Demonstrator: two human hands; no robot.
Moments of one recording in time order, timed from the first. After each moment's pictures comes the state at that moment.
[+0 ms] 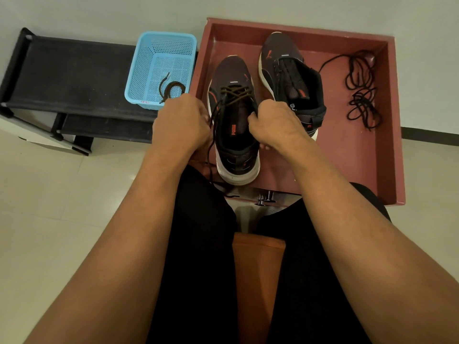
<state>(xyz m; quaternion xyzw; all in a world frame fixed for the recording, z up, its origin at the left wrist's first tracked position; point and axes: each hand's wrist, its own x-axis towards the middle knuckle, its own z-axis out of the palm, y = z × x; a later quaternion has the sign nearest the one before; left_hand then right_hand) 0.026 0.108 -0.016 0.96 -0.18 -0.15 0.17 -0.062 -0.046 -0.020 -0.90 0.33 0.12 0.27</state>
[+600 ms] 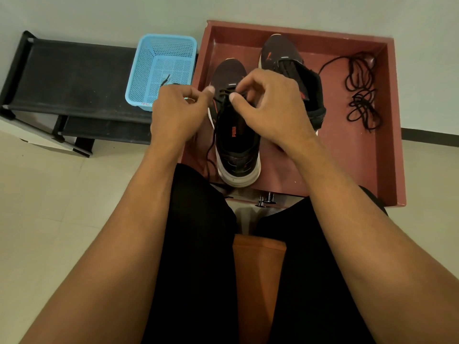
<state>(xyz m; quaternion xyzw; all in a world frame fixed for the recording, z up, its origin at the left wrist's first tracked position) 0.032 0.107 -0.011 0.90 -0.11 -0.12 0.41 -0.067 -0.049 -0.006 -0.91 0.19 -0.15 0.35</state>
